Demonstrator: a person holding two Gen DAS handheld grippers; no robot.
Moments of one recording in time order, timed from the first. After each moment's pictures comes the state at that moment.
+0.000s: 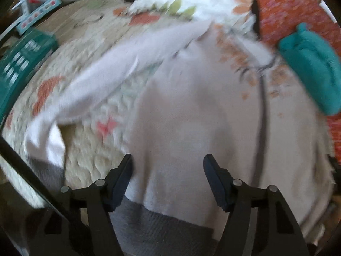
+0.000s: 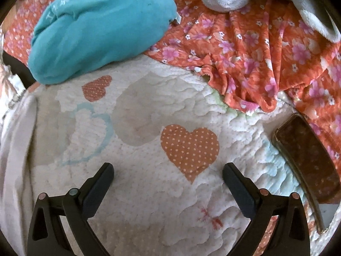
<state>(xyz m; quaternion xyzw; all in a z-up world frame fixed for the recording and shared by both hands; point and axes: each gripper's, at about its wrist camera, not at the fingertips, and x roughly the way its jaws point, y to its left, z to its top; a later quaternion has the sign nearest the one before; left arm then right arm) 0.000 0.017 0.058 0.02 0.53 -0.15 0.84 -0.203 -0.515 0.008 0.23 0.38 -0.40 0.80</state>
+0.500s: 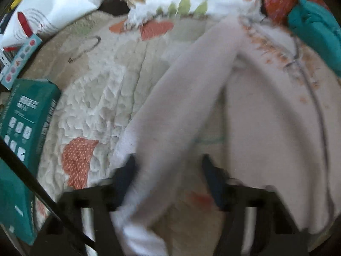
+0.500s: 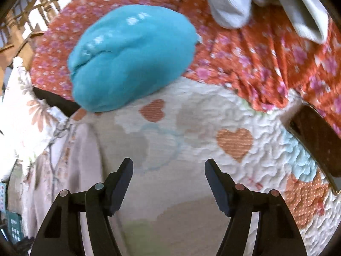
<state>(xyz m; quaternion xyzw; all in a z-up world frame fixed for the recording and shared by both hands) 0.101 0.068 0.011 0.14 0.53 -0.17 0.82 -0.194 -0.464 0.081 0.32 0.30 -0.34 0.83</state>
